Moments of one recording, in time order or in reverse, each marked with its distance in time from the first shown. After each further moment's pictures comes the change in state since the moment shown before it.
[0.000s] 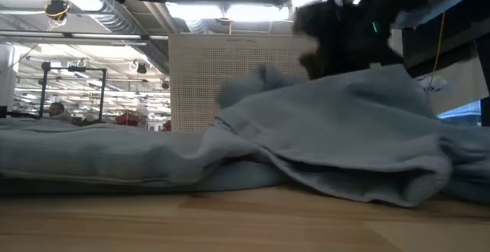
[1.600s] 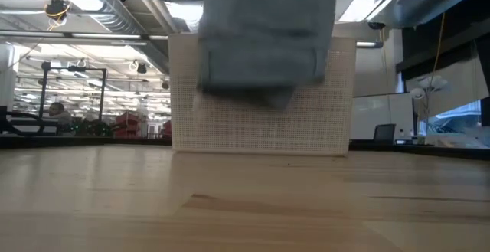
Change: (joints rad) left arm -0.001 0.000 0.000 0.017 0.000 0.030; right arm -0.088 -0.088 1.396 -0.211 0.642 -0.813
